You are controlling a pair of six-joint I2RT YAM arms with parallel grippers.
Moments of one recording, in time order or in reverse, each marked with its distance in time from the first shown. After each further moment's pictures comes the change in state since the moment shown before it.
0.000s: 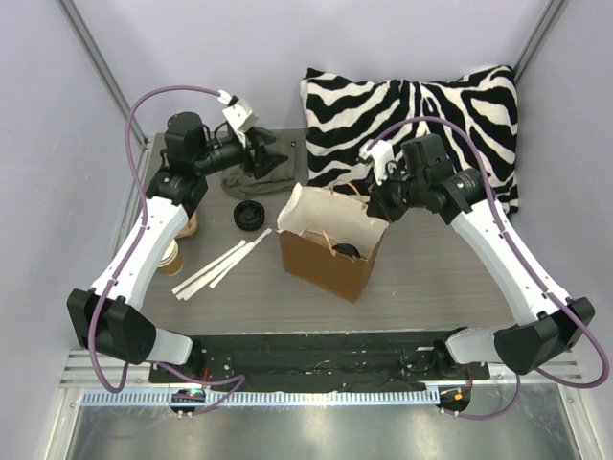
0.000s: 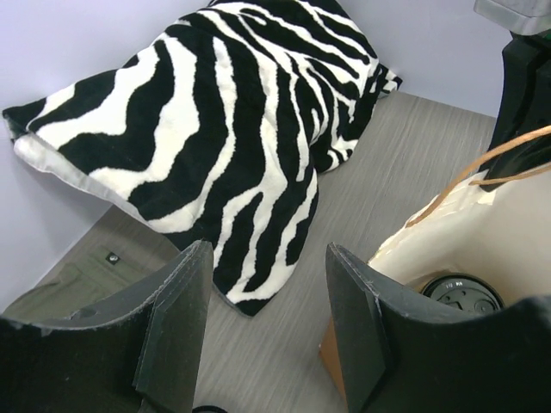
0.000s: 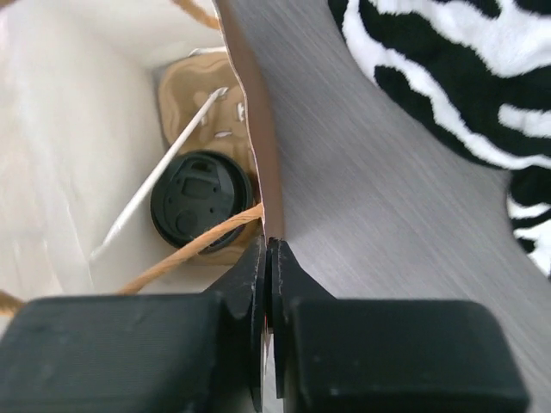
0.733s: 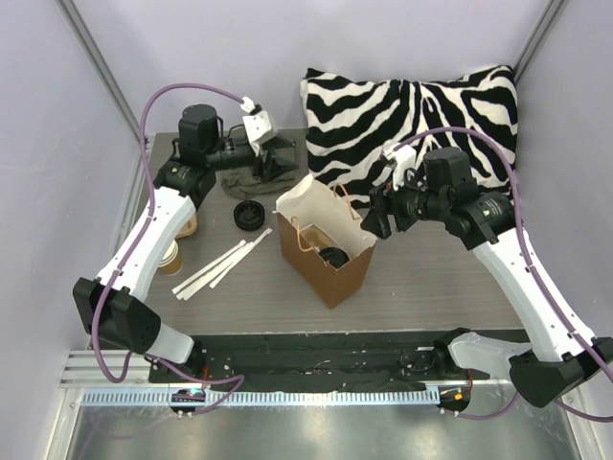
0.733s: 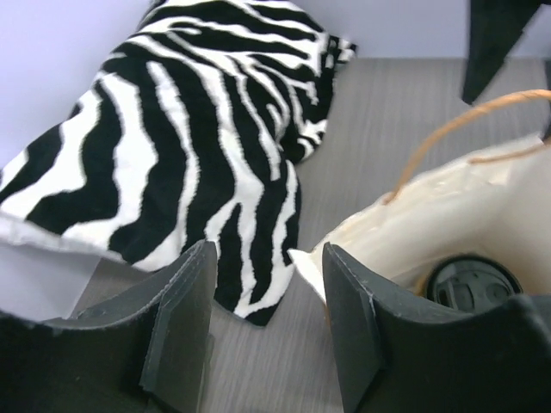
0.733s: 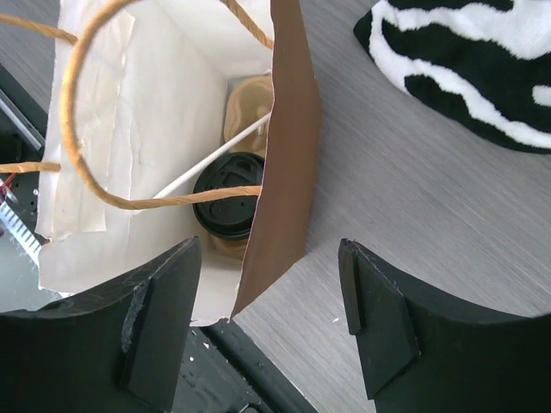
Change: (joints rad) left arm -0.053 0.061 0.110 -0.171 0.140 0.284; right arm 0.000 -0.178 -0.080 0.060 -0.037 0.218
